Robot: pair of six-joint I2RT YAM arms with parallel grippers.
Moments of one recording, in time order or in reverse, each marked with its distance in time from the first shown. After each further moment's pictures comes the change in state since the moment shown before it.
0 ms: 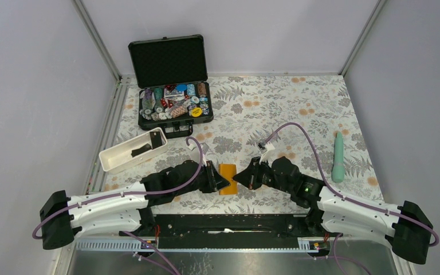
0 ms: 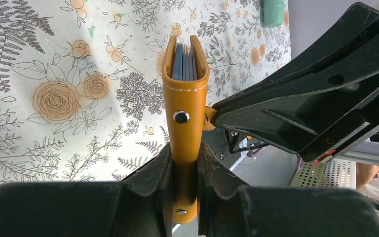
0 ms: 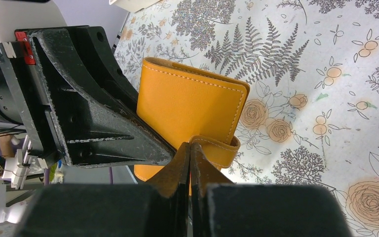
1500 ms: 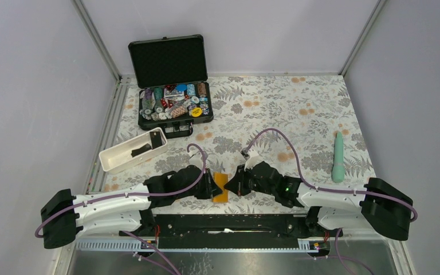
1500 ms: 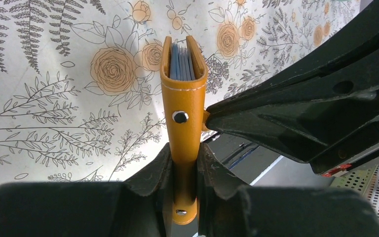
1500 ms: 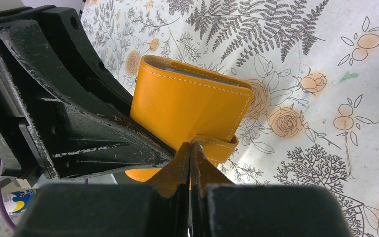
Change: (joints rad) left arm 0.003 0.022 -0.071 -0.064 0.004 0.028; right arm 0.092 0.303 -0.008 0.186 0.023 0.016
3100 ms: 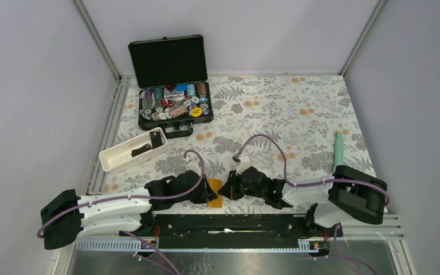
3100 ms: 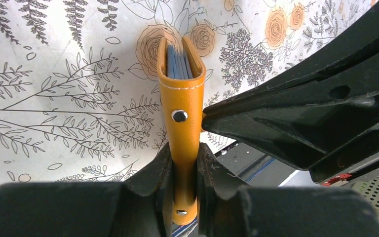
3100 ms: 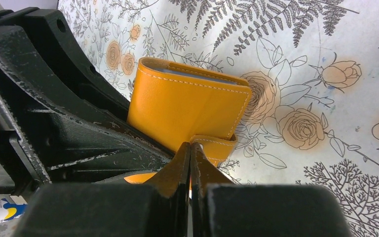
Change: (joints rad) left arm 0.011 -0.002 -0.121 0.051 0.001 -0.019; right arm 0.055 0.271 0.000 0.220 0.028 0.062
